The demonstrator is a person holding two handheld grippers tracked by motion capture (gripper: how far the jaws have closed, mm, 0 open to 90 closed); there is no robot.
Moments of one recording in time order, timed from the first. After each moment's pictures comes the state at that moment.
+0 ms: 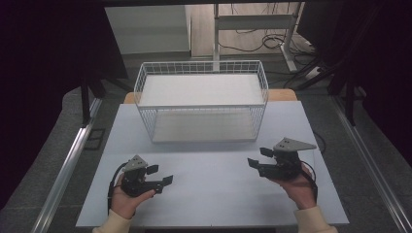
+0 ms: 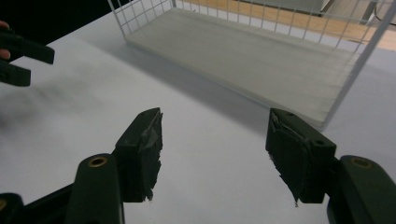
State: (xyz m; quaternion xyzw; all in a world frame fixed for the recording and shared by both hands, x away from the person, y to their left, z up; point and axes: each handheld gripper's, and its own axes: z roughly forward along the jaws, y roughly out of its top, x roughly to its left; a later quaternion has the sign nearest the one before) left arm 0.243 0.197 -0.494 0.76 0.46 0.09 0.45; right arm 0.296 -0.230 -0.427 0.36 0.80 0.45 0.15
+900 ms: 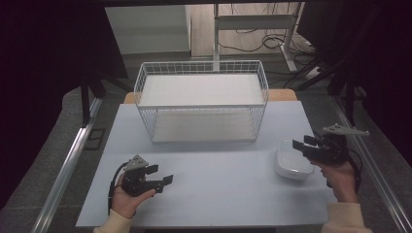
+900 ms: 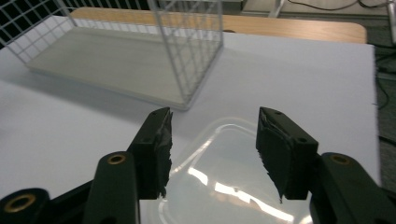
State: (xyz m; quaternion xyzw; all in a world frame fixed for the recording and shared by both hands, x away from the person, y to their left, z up) left arm 0.244 0.197 -0.495 0.76 0.47 0.10 0.44; right arm 0.330 -0.342 -0.407 0.48 0.74 0.42 0.19
